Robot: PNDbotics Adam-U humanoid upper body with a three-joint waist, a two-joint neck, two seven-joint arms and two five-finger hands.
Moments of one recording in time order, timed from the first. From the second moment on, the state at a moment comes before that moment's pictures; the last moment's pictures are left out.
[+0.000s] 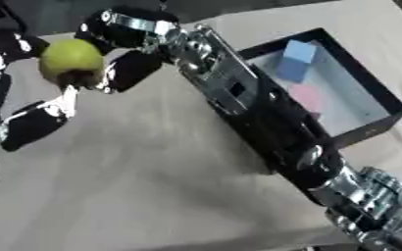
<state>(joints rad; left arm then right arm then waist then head) -0.59 0.34 -0.32 -1.83 -0.43 0.24 0.07 -1.03 -0.20 0.40 -1.48 0.13 0.29 0.44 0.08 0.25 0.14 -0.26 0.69</state>
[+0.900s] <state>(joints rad) -0.53 0.43 -0.26 -1.80 -0.39 0.35 0.09 -1.00 -0.31 0.33 -1.55 0.06 0.33 0.37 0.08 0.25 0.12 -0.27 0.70</state>
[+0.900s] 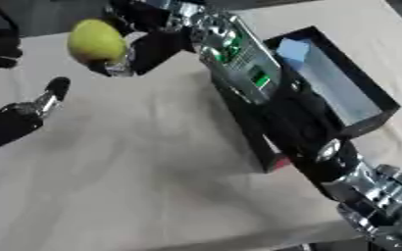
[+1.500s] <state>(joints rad) -0.50 0.51 -0.22 -1.80 -0.33 0.37 0.12 -0.92 -0.47 0.25 -1.58 -0.02 0.36 0.32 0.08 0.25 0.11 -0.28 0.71</state>
